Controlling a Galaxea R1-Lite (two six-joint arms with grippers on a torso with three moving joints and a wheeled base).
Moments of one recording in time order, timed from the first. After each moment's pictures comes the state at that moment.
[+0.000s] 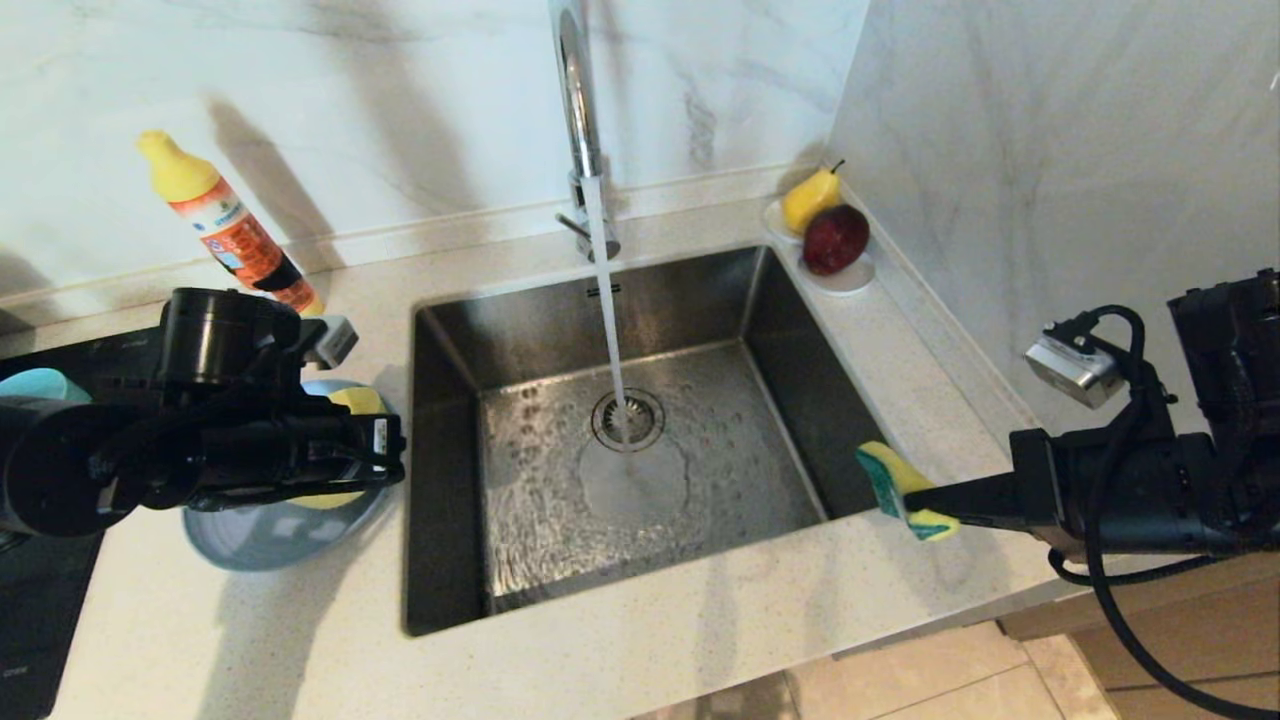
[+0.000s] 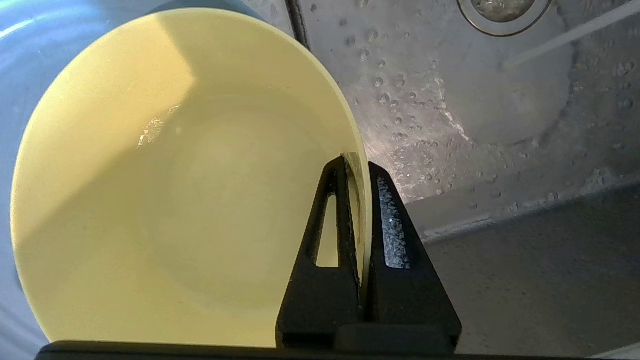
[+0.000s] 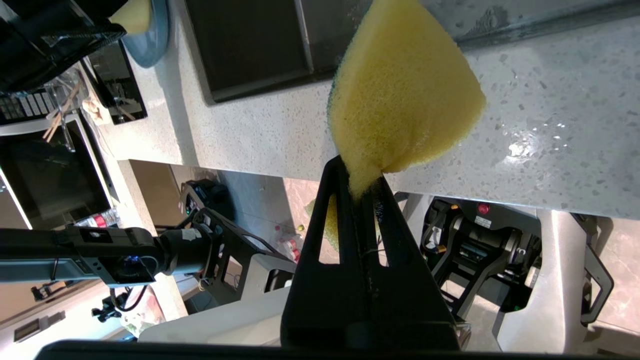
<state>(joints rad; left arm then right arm) -0.12 1.68 -0.94 -0.15 0.00 -0.07 0.35 1.43 -0.95 0.10 0.48 0.54</state>
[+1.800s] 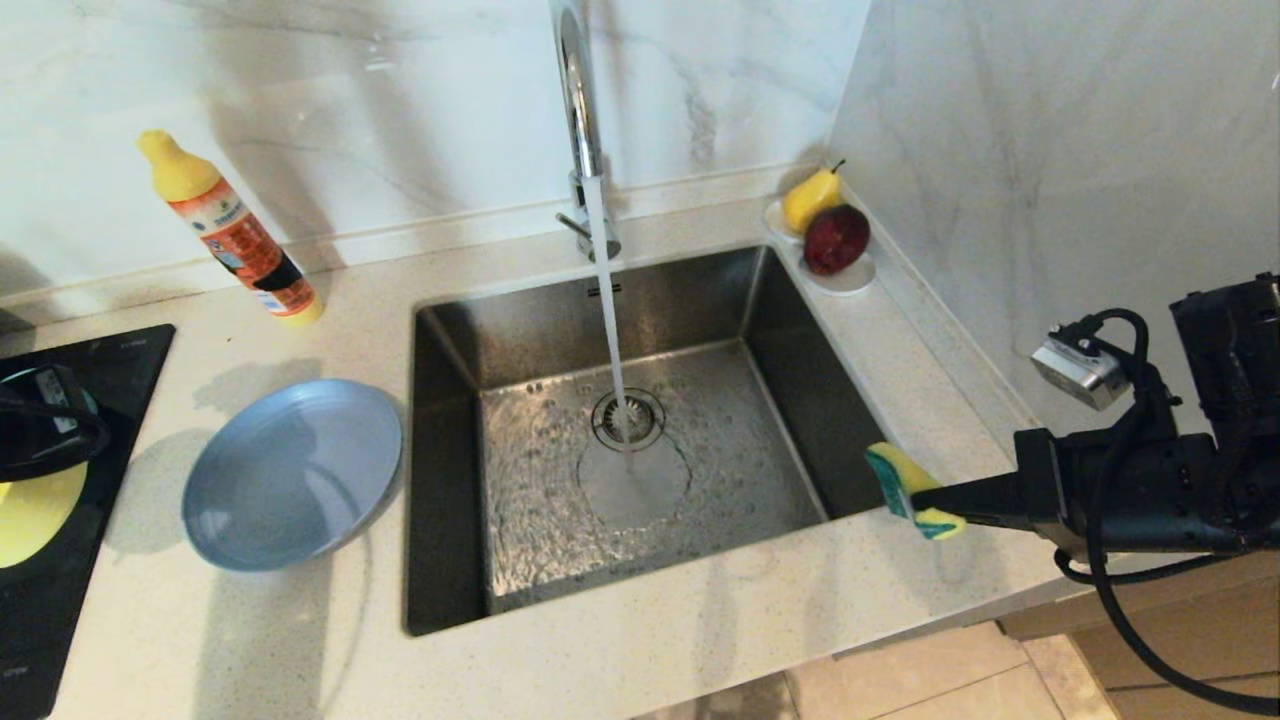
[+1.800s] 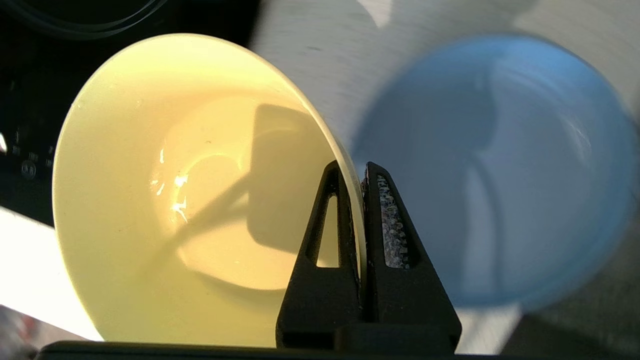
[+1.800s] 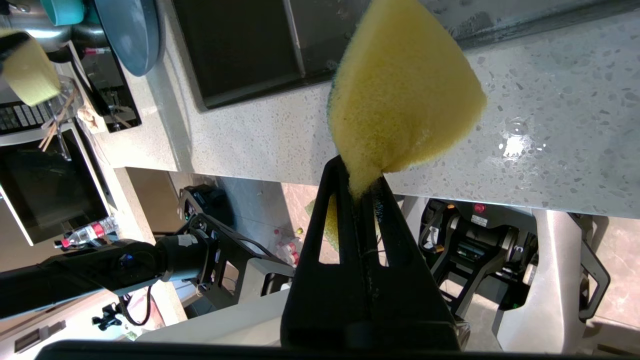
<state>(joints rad) 0.36 1.43 -1.12 0.32 0.06 -0.27 0.32 1.44 -0.95 0.11 0.49 0.53</state>
